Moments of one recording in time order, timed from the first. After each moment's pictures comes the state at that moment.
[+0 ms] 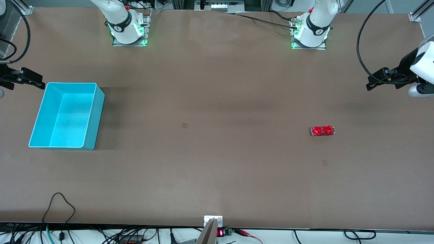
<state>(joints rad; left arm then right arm) 0.11 -0.02 -0.09 -1.68 -0.02 1.63 -0.07 -0.07 0.07 -0.01 -1.56 -0.07 1.56 -0.13</state>
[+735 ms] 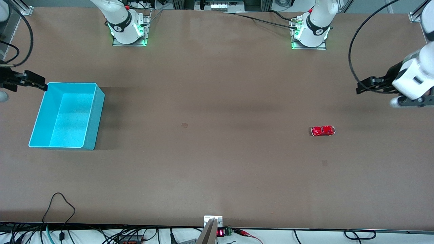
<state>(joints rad) 0.10 0.08 -0.11 -1.69 -0.02 1.58 -0.07 -0.07 0.11 -0.01 -1.56 -0.06 1.56 -0.13</state>
